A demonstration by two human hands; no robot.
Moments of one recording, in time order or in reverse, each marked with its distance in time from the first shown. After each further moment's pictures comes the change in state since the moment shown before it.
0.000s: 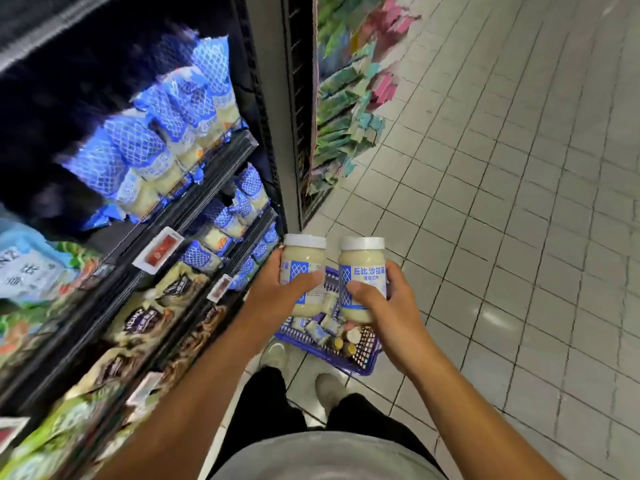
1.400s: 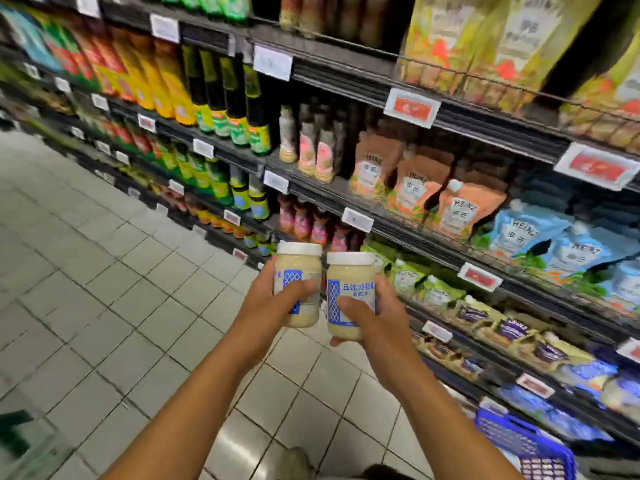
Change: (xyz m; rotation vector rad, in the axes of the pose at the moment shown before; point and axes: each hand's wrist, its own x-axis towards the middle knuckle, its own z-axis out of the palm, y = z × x) left_hand -0.597 -0.189 -0.120 -0.562 1.448 0.394; right_hand -0.407 0.178 0.280 -0.589 -1.490 0.021
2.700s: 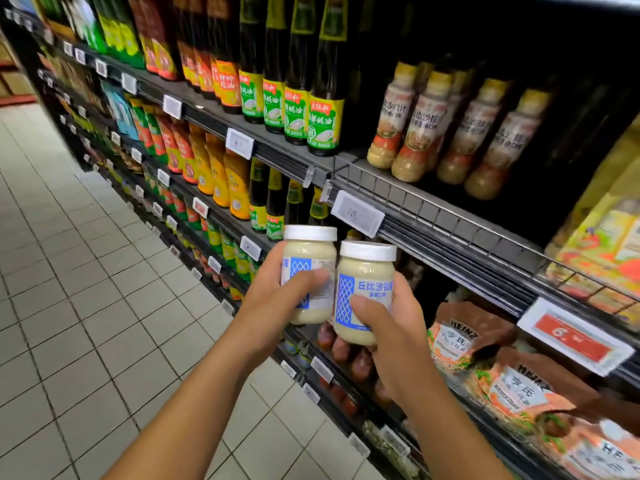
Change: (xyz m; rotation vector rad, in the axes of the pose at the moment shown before) left_hand 0.245 0.162 -0.101 -0.105 0.108 0.281; right_hand 0.275 -0.131 0.125 0.092 -0.306 -0.196
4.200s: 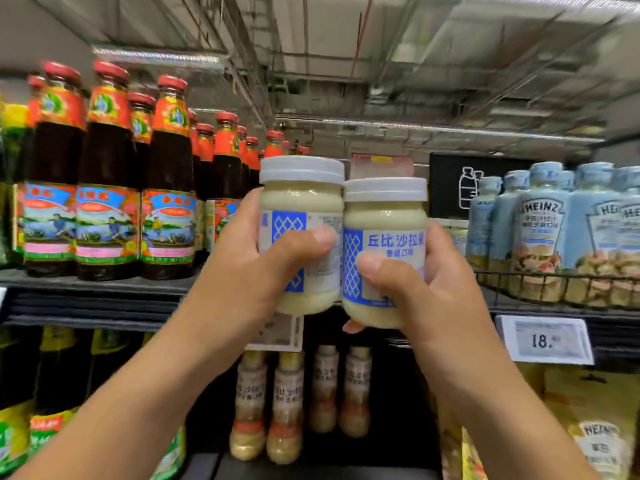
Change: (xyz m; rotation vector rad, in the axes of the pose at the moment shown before) left_hand 0.196 0.284 0.106 -0.193 -0.820 0.705; right_hand 0.093 -0.289 0.060 -0.498 0.476 -0.899
